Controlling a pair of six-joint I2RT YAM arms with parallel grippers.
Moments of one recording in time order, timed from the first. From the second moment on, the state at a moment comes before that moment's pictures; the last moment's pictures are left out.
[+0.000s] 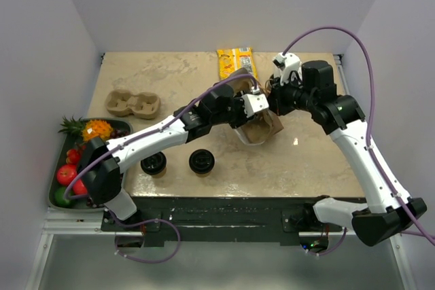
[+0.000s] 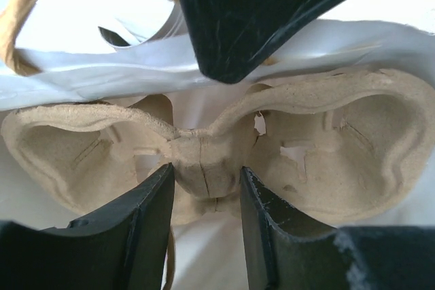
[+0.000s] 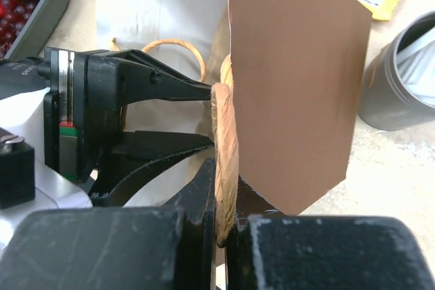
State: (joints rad) left arm -0.89 1.61 1.33 -0.12 0.13 0.43; right arm 0.38 1.20 1.42 -0.79 -0.28 0.04
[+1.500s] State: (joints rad) left arm -0.89 1.69 1.20 0.12 0.00 0.34; right arm 0.27 1.22 1.46 -0.89 -0.34 0.06
